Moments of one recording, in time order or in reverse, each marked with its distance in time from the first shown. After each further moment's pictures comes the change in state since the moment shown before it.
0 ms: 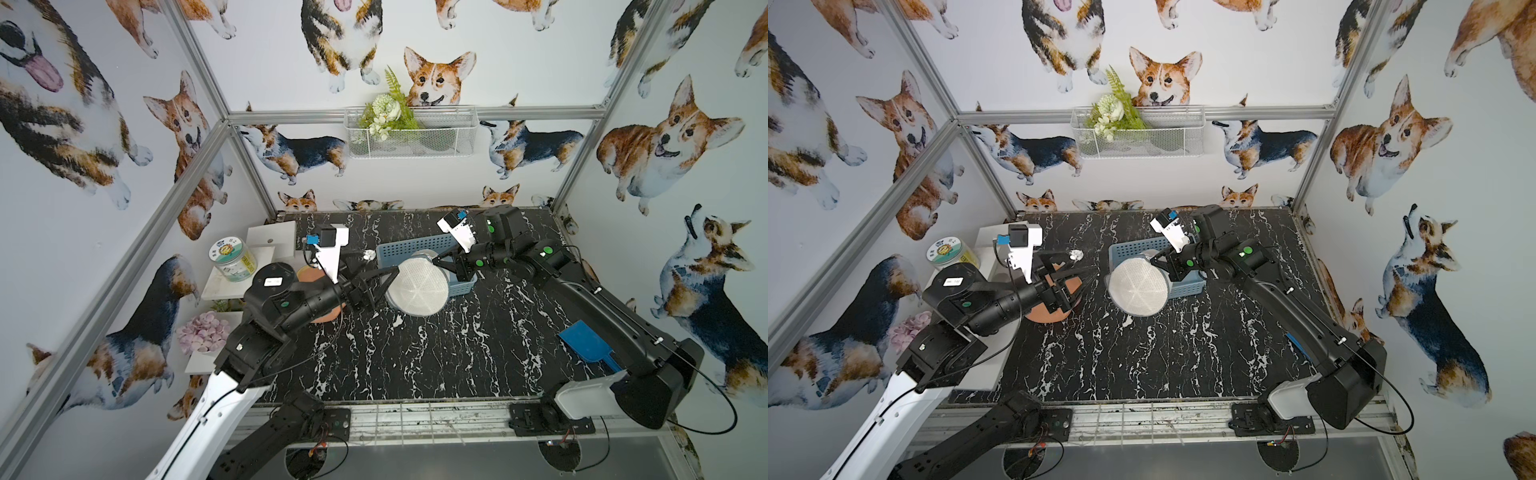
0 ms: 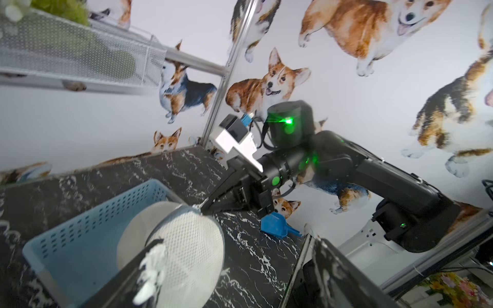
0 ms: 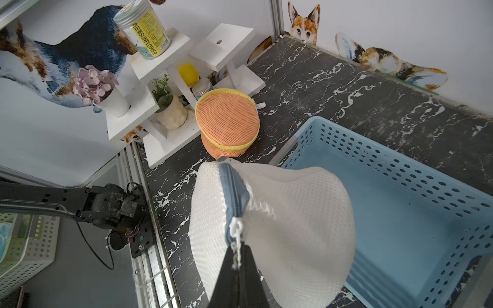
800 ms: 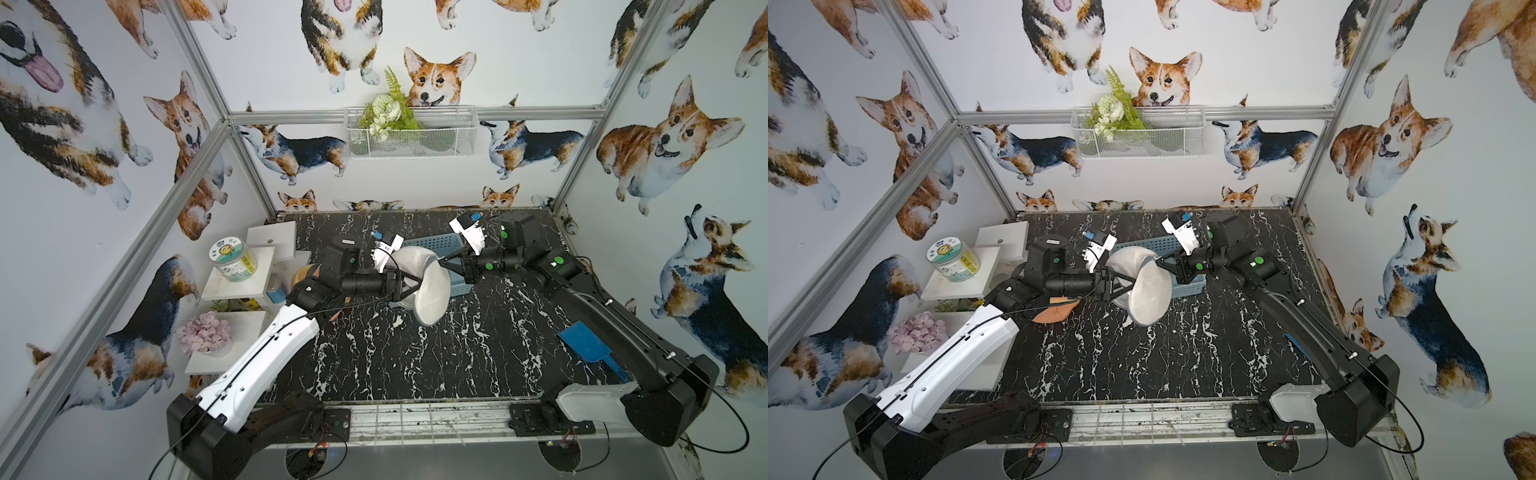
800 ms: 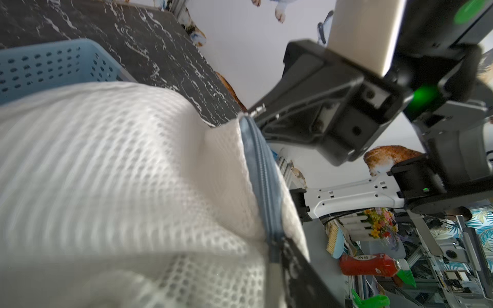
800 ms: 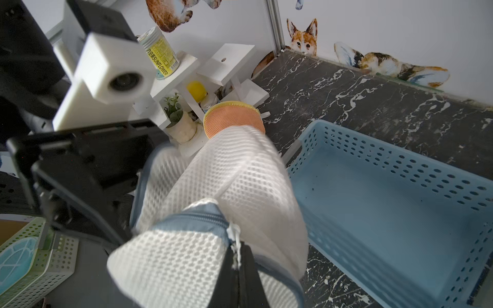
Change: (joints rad) left arm 0.008 0.322 -0.036 -0.144 0.271 -0.043; right arm -0.061 -0.068 -0.094 0.109 -0.064 0.081
